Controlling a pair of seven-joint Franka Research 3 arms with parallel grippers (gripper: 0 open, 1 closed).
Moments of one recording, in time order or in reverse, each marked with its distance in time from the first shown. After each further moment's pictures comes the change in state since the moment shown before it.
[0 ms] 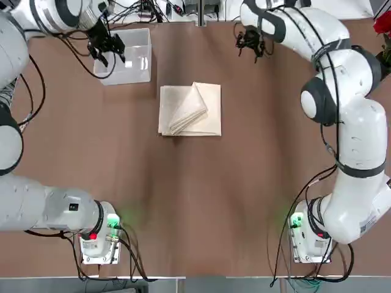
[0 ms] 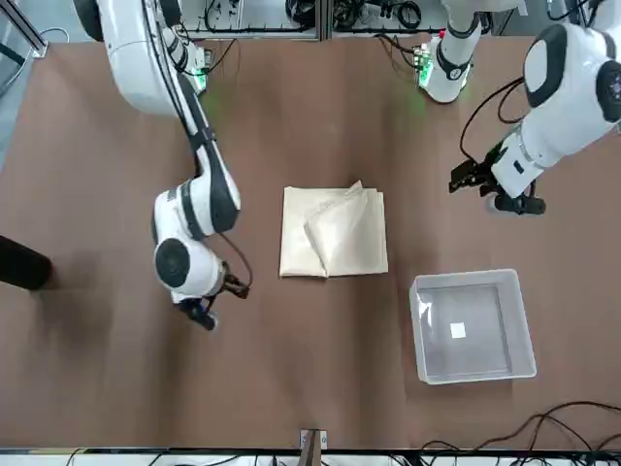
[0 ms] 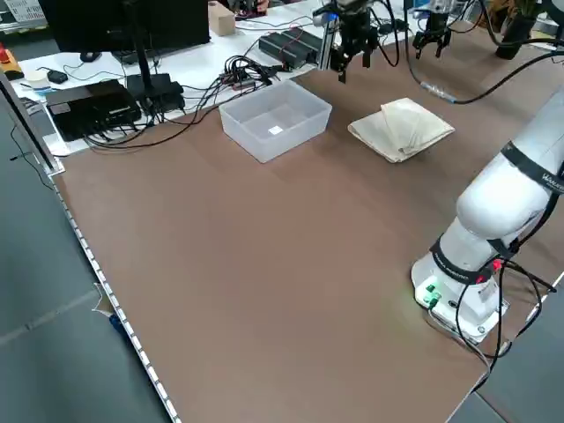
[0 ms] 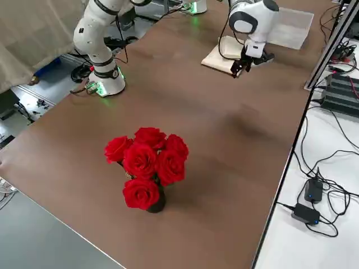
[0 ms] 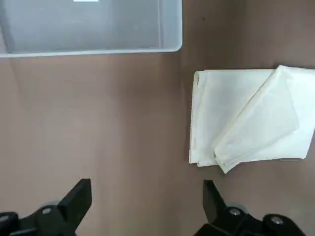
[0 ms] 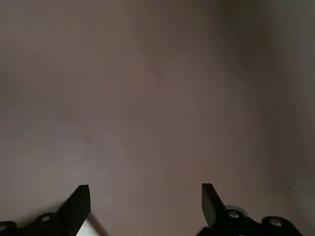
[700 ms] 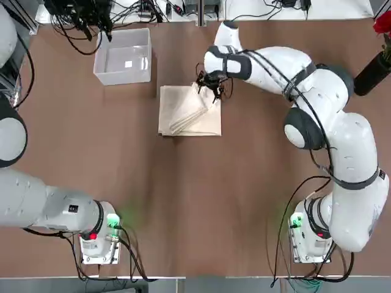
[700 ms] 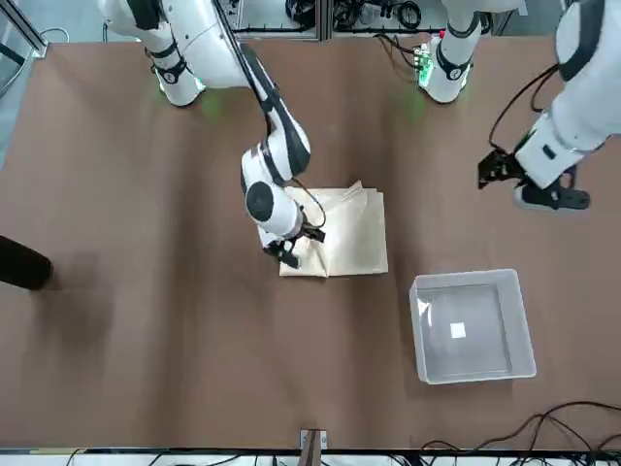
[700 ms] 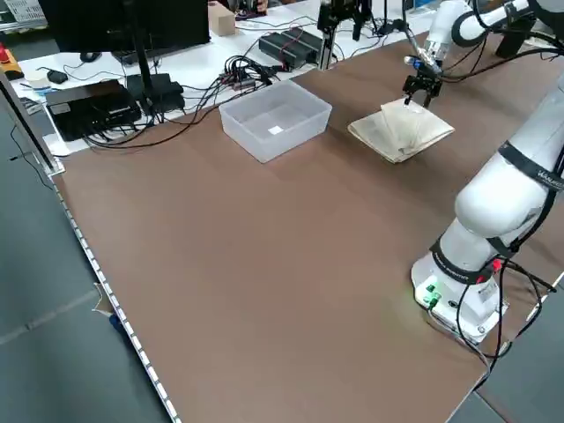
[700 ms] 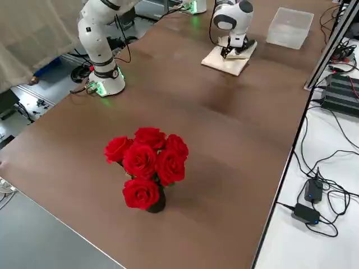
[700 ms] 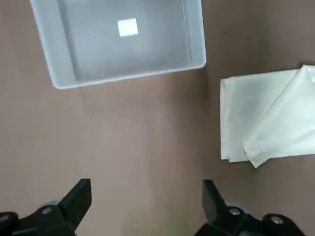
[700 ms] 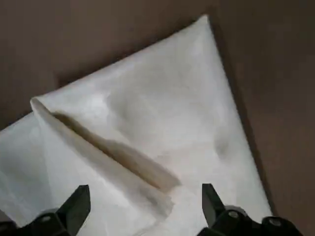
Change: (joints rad) left arm -0.037 0.044 0.051 0.288 0.198 -0.248 0.000; right arm 0.311 0.015 0.014 -0.212 0.368 0.302 0.036
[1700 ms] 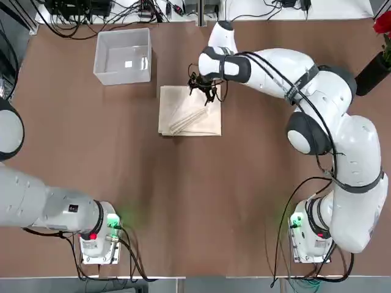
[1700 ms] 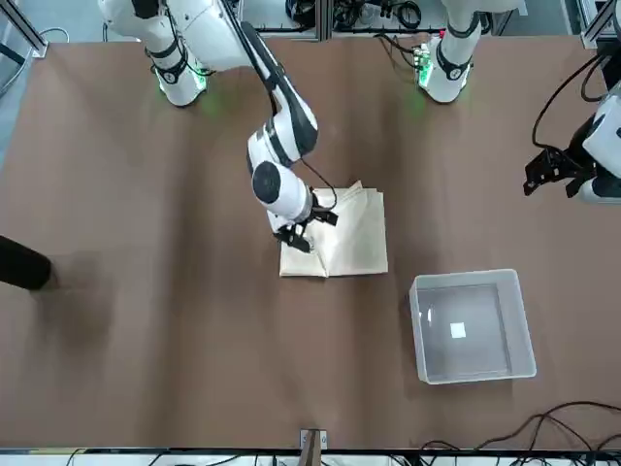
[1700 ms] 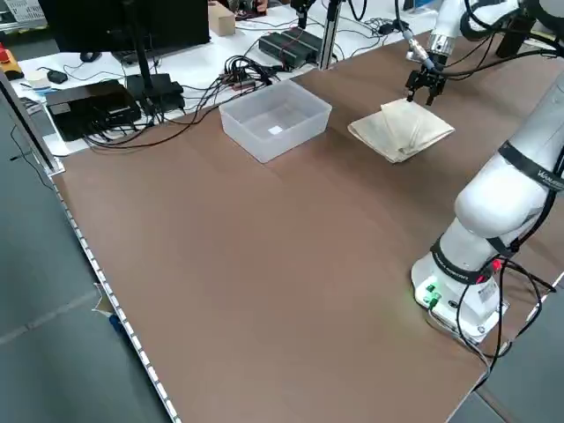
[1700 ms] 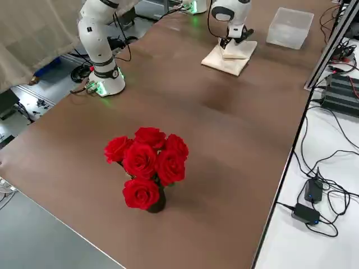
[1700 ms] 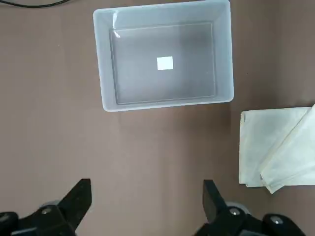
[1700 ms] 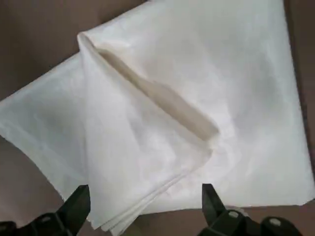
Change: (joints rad) left arm 0.005 0.010 0.124 0.140 0.041 -0.018 0.055; right arm 0.065 -0.047 0.048 -0.051 0.061 0.111 0.004
